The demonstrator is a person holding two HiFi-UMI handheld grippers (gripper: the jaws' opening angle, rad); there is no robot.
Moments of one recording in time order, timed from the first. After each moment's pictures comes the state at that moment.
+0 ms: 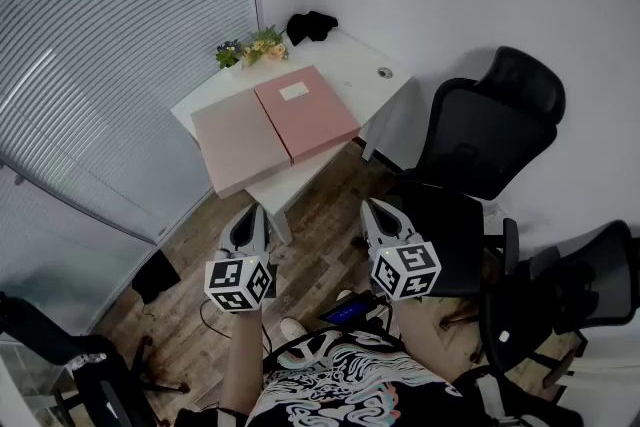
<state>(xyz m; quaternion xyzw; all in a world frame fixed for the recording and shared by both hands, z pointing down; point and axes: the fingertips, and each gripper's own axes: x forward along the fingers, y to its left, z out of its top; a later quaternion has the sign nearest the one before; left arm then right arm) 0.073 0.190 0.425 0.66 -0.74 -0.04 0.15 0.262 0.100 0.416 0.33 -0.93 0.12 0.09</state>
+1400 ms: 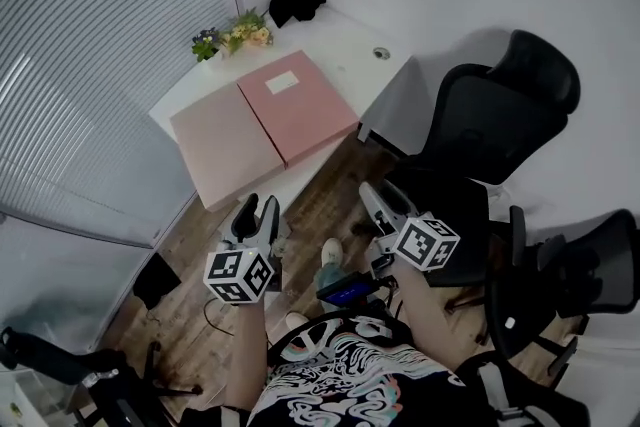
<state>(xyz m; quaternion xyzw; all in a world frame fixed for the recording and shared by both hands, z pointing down) 0.057 0.109 0.471 0.68 -0.69 -0.07 0.21 0.252 0.008 0.466 0.32 -0.88 0.35 -0.02</state>
